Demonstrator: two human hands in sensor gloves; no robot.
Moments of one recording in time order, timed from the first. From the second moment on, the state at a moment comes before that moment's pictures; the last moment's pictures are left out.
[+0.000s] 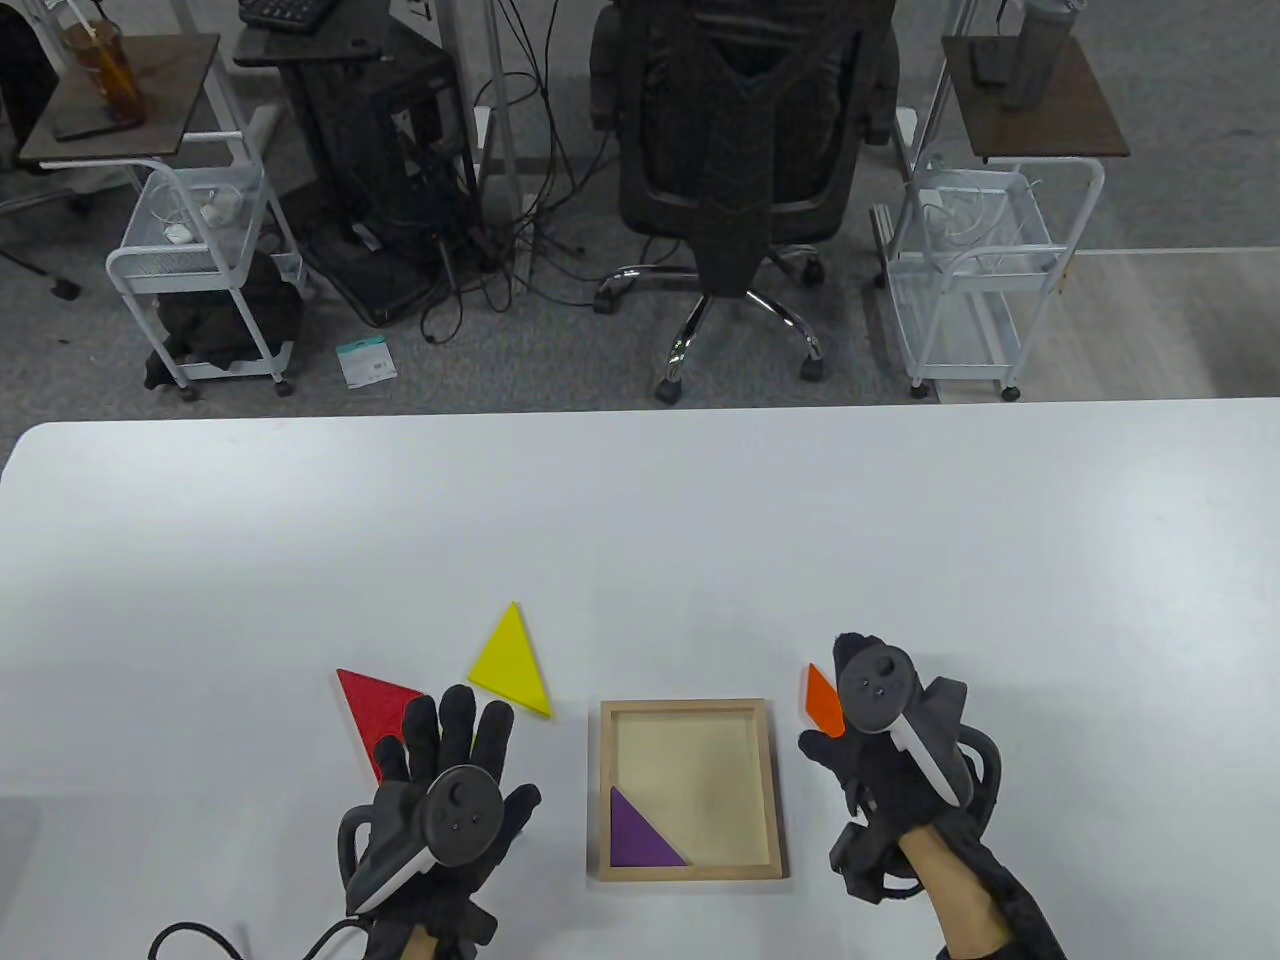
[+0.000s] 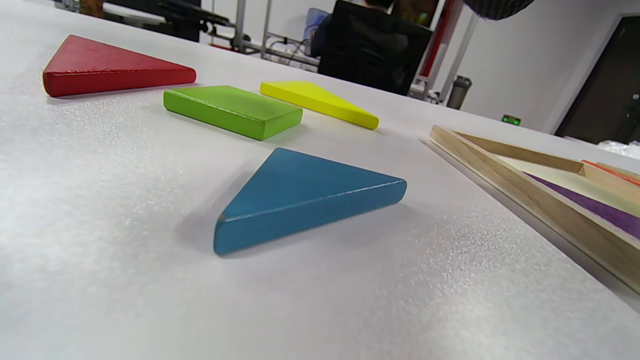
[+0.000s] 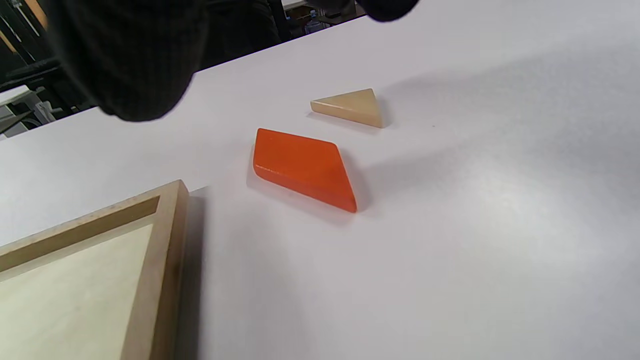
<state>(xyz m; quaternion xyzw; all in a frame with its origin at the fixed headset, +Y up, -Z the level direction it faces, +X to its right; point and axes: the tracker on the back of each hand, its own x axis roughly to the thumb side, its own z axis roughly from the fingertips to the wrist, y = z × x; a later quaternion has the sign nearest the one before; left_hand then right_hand) -0.194 -0.762 -0.180 -0.11 -0.09 0.13 0.98 0.184 -0.730 -0.249 -0.14 0.14 0.97 0.13</state>
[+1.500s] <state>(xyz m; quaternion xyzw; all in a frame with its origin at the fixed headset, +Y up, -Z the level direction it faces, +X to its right) -0.187 -0.762 -0.179 -0.12 -0.10 0.12 0.98 0.175 -0.765 -0.258 -0.16 0.15 0.97 0.07</state>
